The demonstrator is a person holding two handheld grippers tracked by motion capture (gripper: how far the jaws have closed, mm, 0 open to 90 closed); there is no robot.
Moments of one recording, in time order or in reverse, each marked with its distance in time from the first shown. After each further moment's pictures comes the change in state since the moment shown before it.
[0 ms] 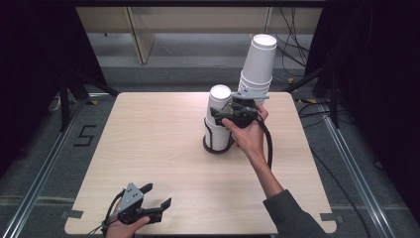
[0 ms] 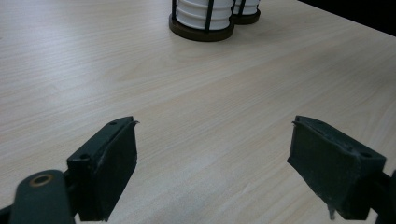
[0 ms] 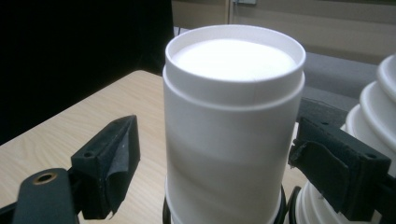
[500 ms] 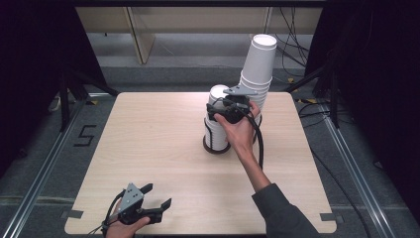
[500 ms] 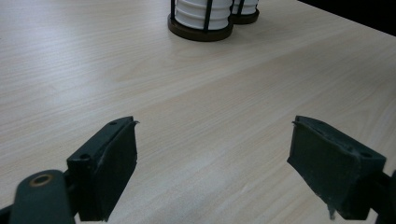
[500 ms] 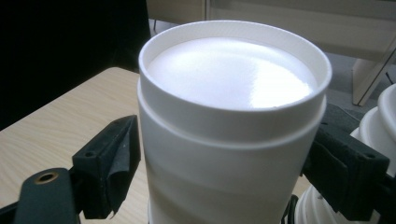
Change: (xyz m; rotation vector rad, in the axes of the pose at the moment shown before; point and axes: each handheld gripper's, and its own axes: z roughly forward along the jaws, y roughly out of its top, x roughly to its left) left arm -0.001 0.000 0.000 0.000 0.000 0.004; right arm 0.008 0.004 0.023 0.041 -0.095 0.026
